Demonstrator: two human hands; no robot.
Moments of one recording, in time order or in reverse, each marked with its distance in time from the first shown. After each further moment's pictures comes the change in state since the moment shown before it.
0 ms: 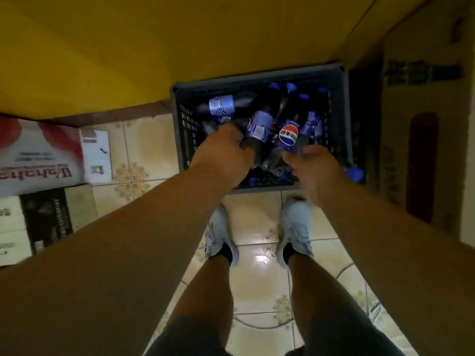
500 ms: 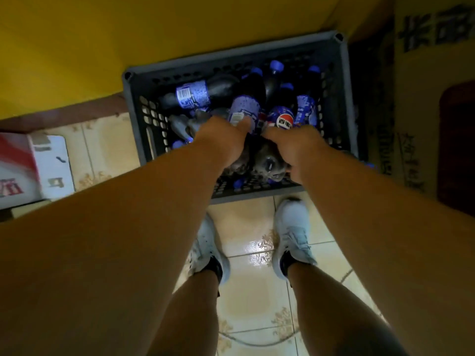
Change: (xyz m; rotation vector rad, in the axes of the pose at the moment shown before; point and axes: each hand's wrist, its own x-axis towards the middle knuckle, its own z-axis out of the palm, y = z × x) left_hand 0.094 0.005 0.060 -0.172 0.006 -0.144; right_hand 0.073 -0.008 0.025 0.187 0.064 0.148
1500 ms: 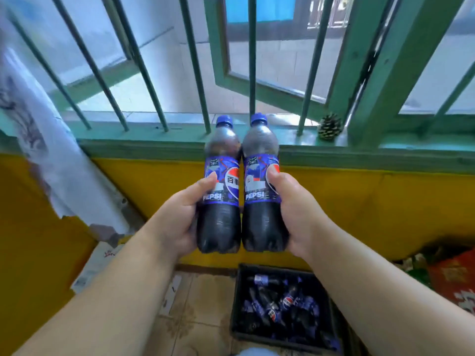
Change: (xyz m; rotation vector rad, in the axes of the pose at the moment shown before) left_hand -0.554 0.075 -0.441 -1.244 -0.214 0.644; right_hand -0.657 -0.273 -0.068 0.272 -0.776 -0.711
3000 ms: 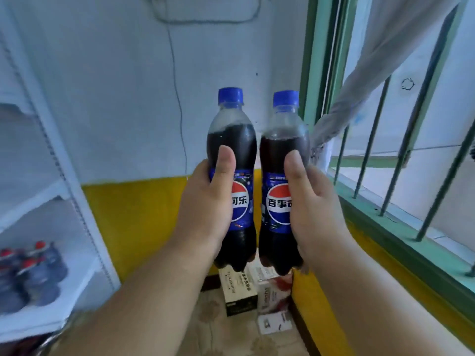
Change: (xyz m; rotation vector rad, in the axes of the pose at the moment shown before) left_hand -0.298 0.003 0.189 0.343 1.512 1.037; right_hand -0.198 -0.087 0.141 -0.316 -1.069 -0.329
